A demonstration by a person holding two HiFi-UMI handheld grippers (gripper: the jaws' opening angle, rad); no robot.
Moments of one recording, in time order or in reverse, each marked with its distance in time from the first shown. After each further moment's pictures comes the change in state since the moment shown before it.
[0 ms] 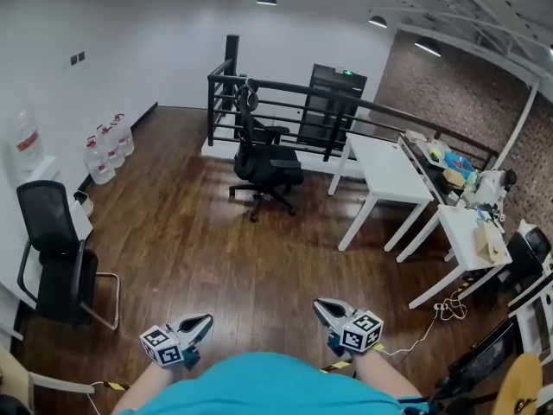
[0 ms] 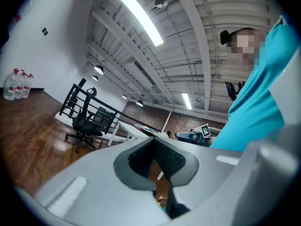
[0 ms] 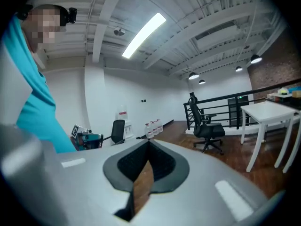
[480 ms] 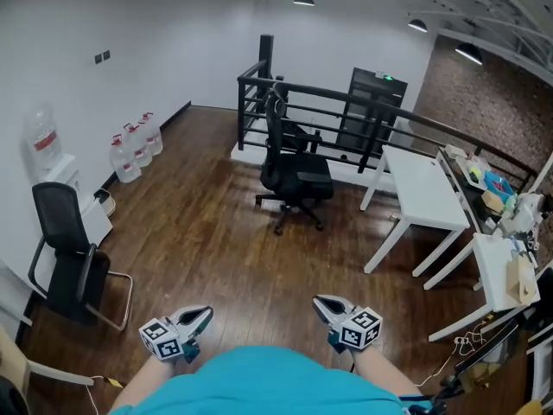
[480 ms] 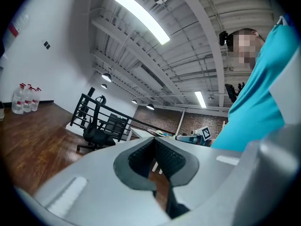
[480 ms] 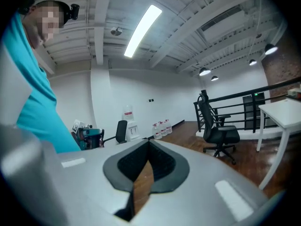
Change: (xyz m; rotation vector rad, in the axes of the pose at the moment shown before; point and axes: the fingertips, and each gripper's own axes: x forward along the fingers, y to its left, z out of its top) left arm 0.148 0.106 0.013 0.060 -0.011 0.141; right arm 0.086 -0.195 0.010 0.003 -0.014 0.156
